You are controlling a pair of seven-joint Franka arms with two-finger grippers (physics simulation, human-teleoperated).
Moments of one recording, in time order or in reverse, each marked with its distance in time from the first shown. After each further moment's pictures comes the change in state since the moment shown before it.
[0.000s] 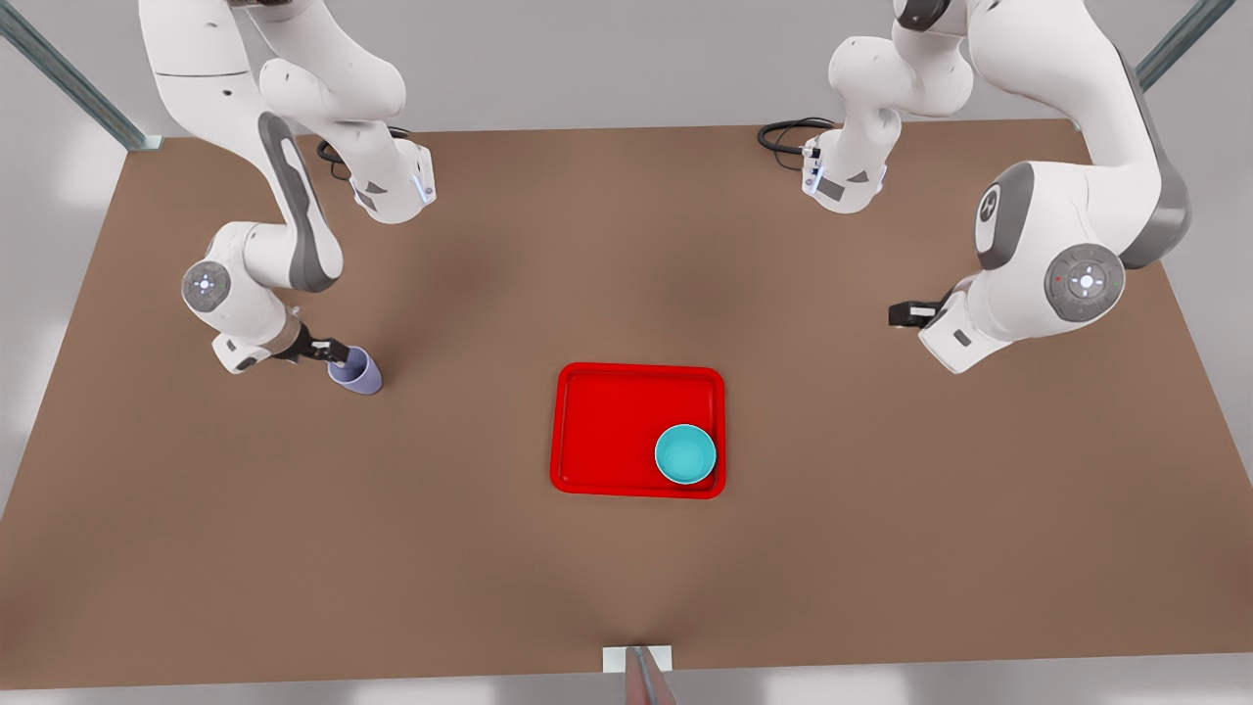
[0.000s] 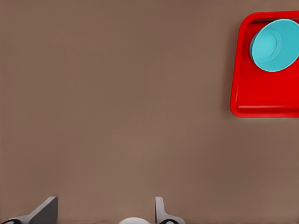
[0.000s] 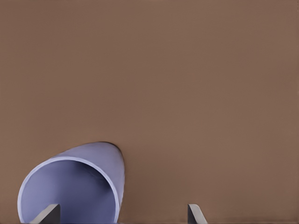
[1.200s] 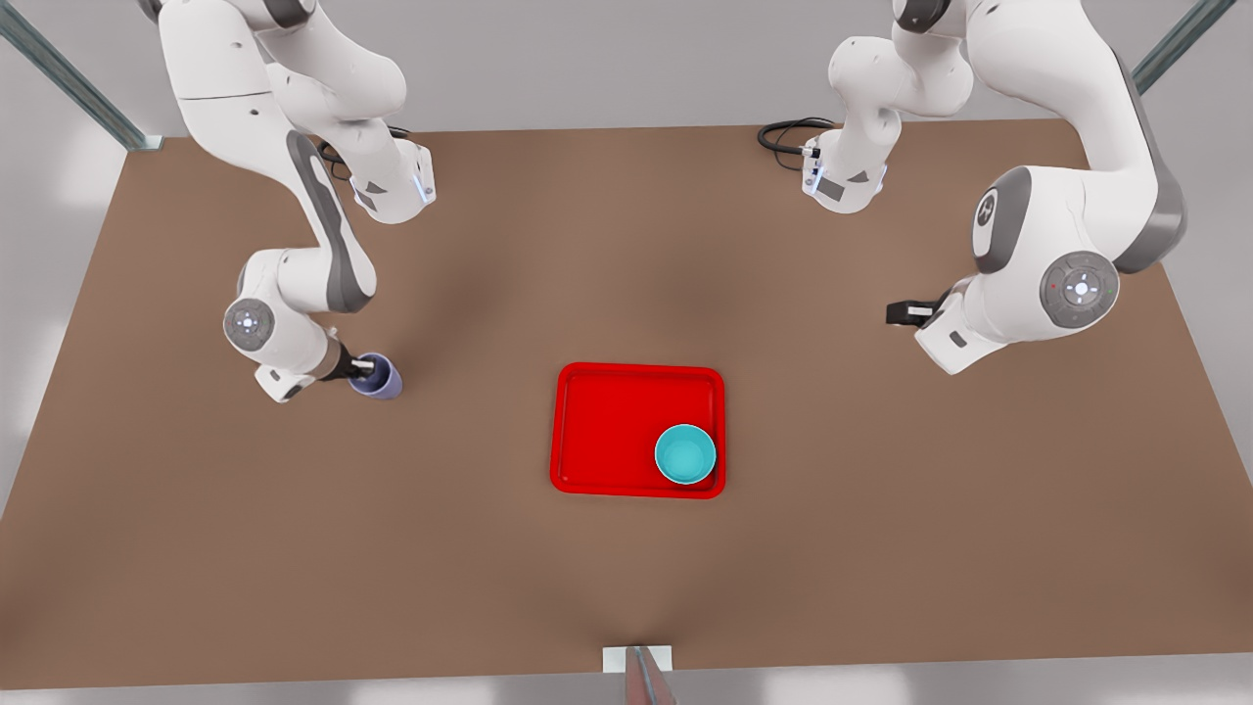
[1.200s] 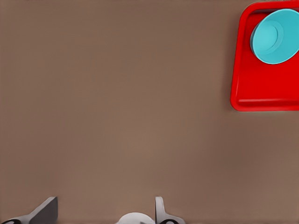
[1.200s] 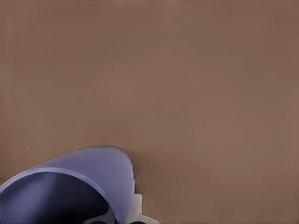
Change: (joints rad) left arm 0.000 0.005 0.000 -0.003 -0.004 -0.017 0.014; right arm 0.143 0.108 0.032 0.214 0.035 -0.185 0.033
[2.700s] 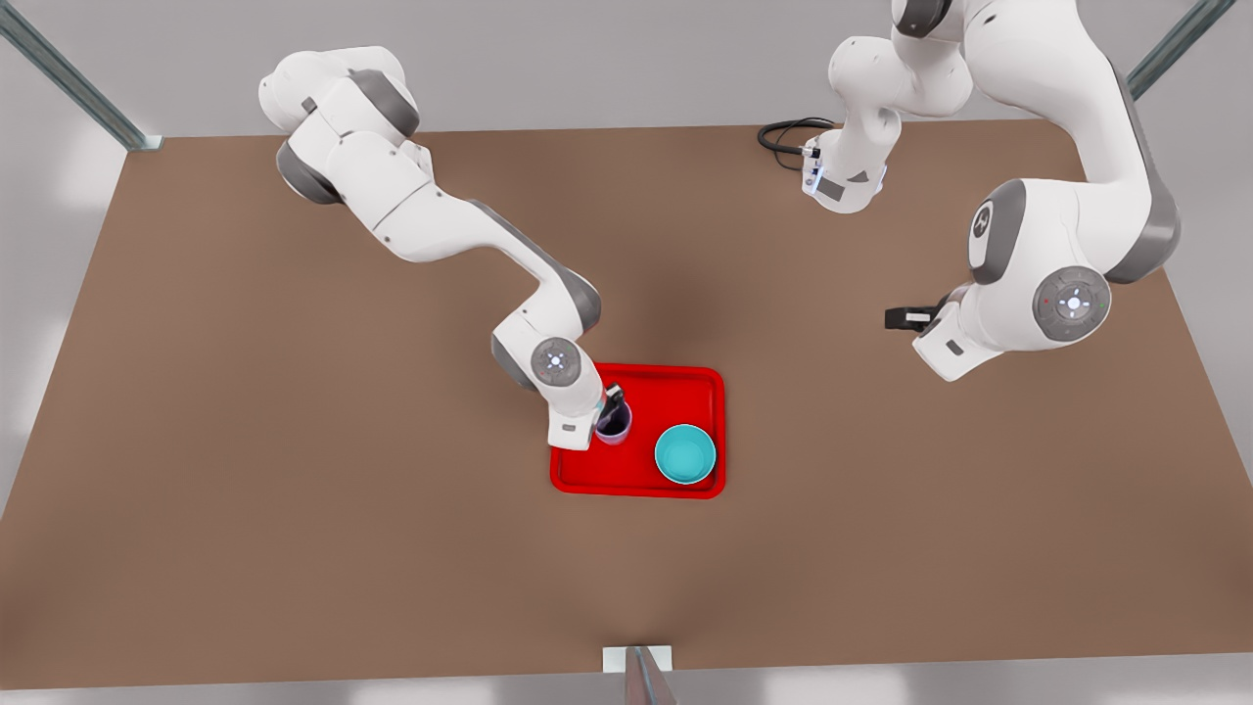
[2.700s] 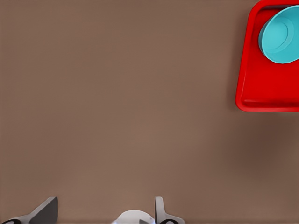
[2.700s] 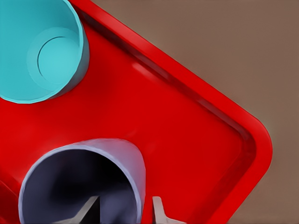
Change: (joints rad) left arm 0.000 0.019 0.006 -0.005 0.001 -0.005 -0.015; right arm 0.282 0.689 0.415 0.879 -0.277 -0.048 0.145
